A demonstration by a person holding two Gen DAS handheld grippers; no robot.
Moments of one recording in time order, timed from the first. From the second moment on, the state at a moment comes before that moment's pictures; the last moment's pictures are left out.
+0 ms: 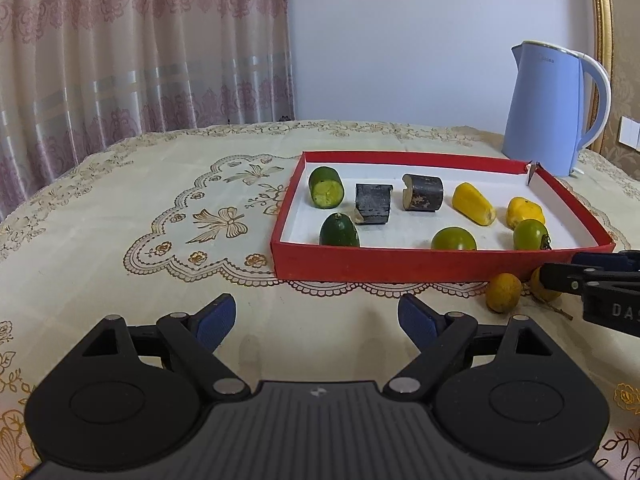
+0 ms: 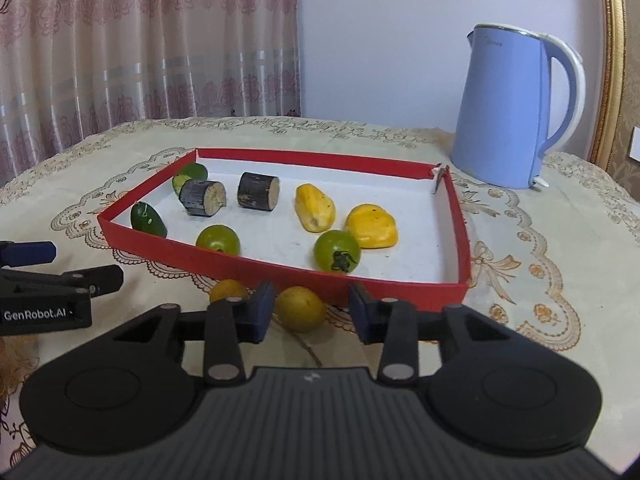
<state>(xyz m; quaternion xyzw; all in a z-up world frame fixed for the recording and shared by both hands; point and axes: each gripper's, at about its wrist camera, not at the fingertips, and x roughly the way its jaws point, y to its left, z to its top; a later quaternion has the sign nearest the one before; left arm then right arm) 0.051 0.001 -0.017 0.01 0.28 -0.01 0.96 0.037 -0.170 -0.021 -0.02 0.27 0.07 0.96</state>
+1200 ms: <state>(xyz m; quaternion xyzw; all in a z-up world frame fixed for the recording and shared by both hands) 0.047 -0.041 0.002 0.01 0.28 -0.09 0.96 0.000 -0.200 -0.003 0.01 0.24 0.06 0.97</state>
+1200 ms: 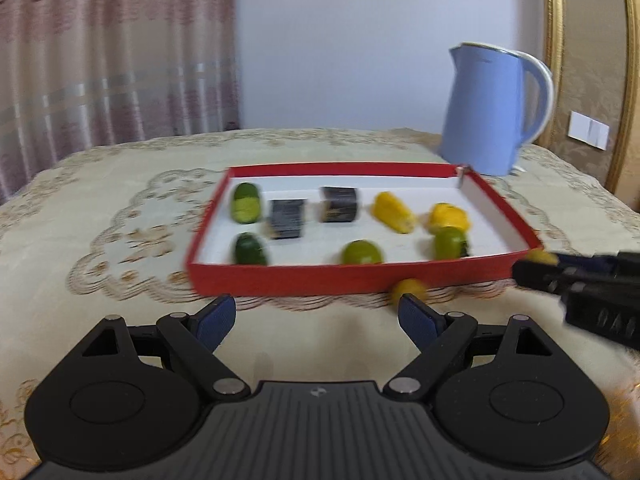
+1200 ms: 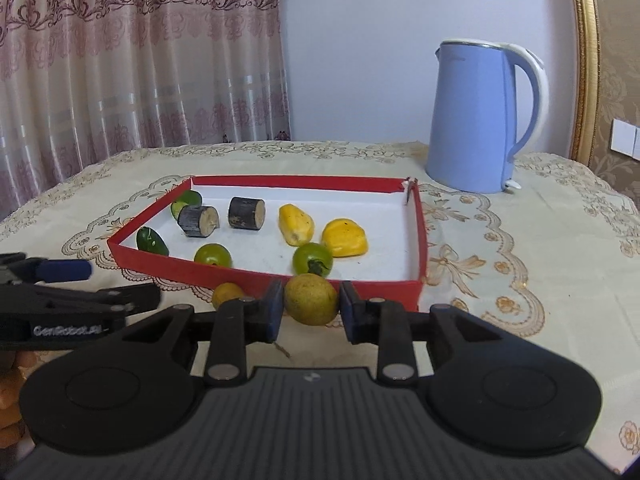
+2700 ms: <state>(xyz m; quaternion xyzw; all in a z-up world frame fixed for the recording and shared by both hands) 0.056 -0.025 0.006 0.00 0.33 -0.08 0.94 -0.014 -0.211 -0.008 0.03 0.23 0.07 0.97</state>
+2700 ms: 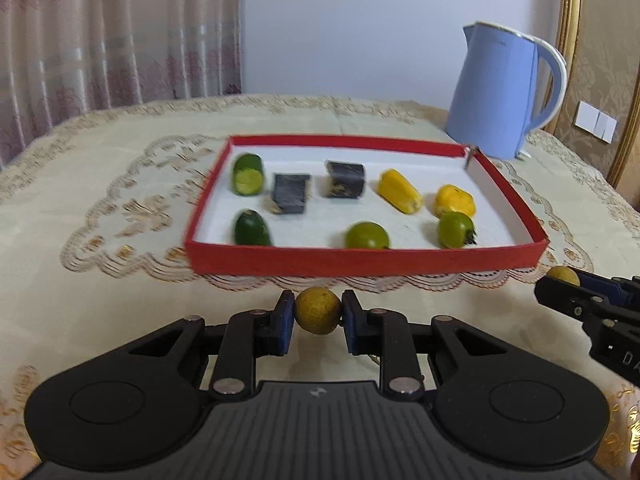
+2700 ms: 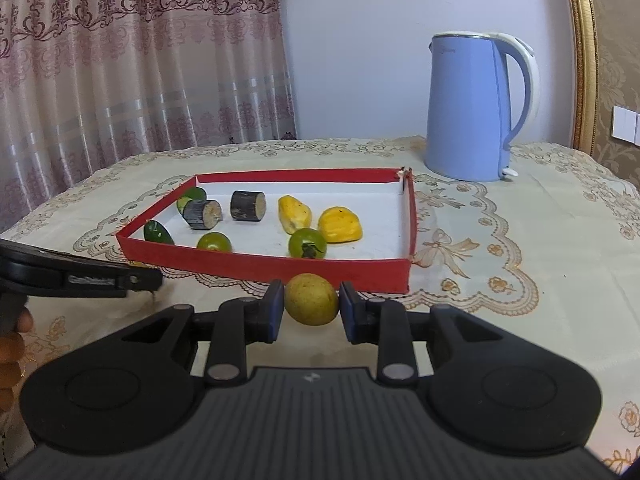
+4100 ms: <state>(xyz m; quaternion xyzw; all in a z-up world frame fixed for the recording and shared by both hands) 0.181 -0.092 0.047 0.06 0.31 -0.12 0.94 -0.018 -0.212 -0.002 0.03 0.23 0.09 0.97</state>
